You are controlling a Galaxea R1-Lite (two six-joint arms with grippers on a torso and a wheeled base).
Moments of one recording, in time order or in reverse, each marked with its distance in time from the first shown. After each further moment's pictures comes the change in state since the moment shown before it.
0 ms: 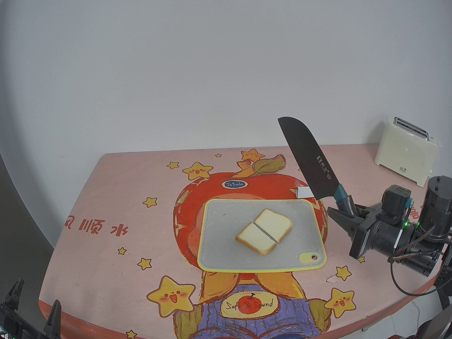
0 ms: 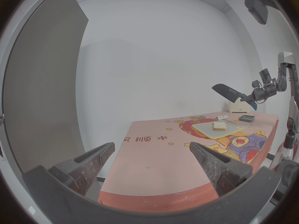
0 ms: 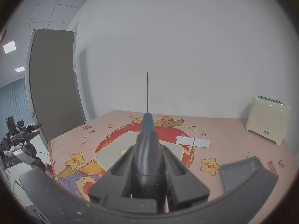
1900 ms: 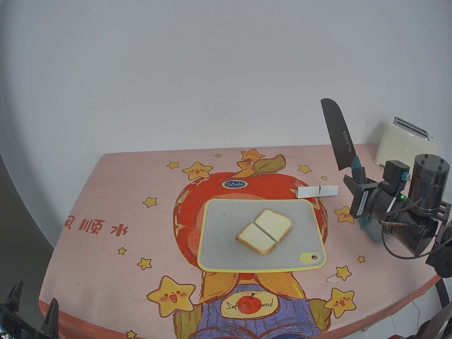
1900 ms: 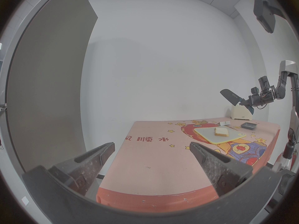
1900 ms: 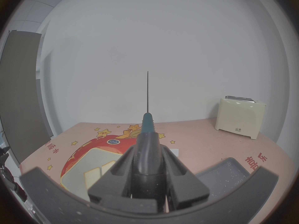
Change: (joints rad) left arm 0.006 -0.011 0.000 0.009 0.014 -0.045; right arm -0.083 0.098 -0.141 0.029 -0.280 0.074
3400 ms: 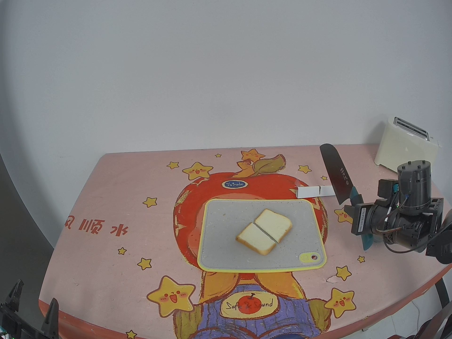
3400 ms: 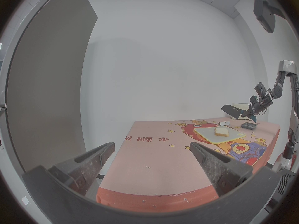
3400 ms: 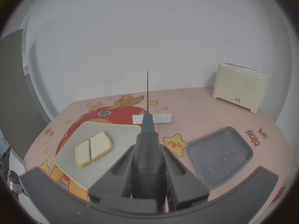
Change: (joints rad) left arm -0.001 0.001 0.000 0.000 0.000 0.000; right arm -0.096 0.026 -0.053 0.341 0.133 0.107
